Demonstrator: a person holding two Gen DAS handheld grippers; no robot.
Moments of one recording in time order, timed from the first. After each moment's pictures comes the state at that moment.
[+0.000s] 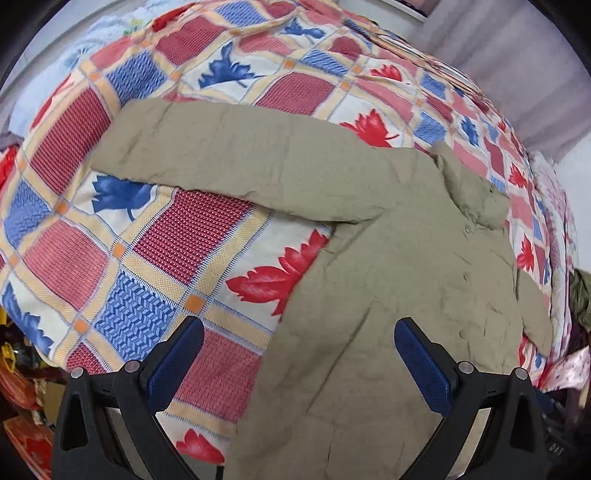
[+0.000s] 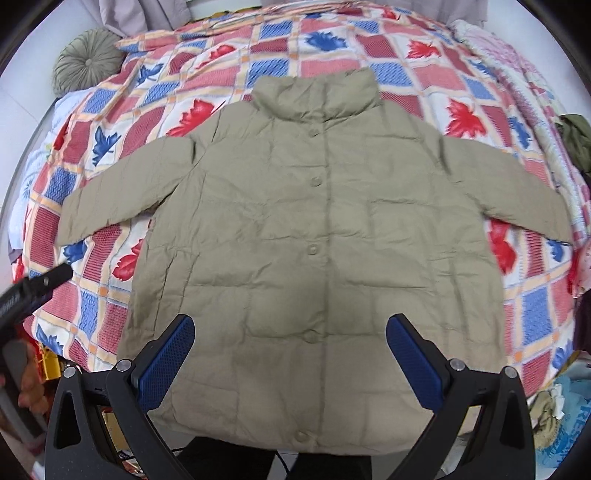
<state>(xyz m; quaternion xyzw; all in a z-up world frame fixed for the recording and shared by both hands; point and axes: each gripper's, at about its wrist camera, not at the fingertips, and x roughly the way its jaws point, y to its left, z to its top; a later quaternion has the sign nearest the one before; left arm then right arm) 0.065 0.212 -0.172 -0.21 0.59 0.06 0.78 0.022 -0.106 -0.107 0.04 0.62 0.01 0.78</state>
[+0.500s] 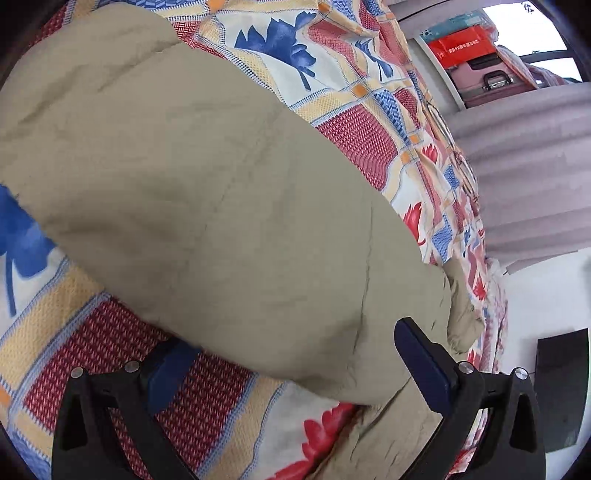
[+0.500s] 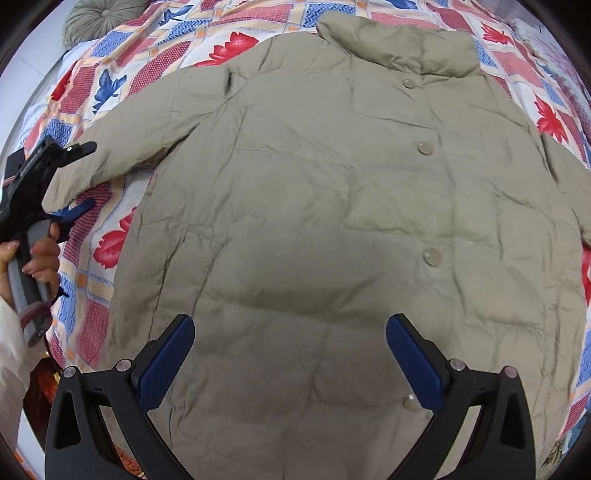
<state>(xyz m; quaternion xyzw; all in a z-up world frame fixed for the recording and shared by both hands) 0.169 0.326 -0.309 -0.43 0.49 0.00 0.76 0.063 -0.035 -0.220 0.02 0.65 0.07 0.75</state>
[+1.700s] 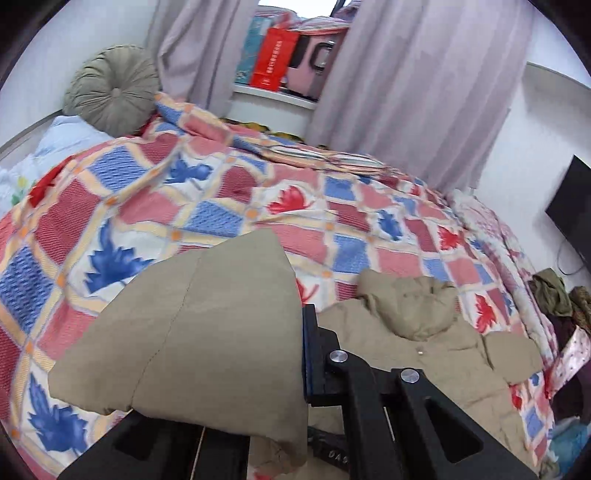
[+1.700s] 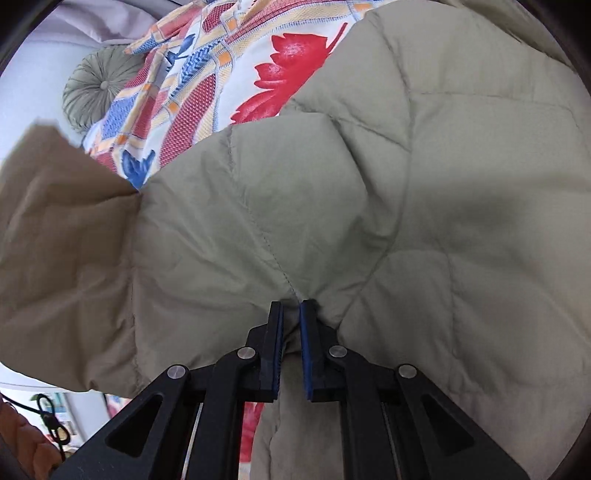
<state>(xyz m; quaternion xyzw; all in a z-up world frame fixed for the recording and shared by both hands) 0.222 0.202 -0.115 -0.13 0.37 -0.12 0.91 0.214 0.050 -0.297 0.26 0.63 0.17 0.71</state>
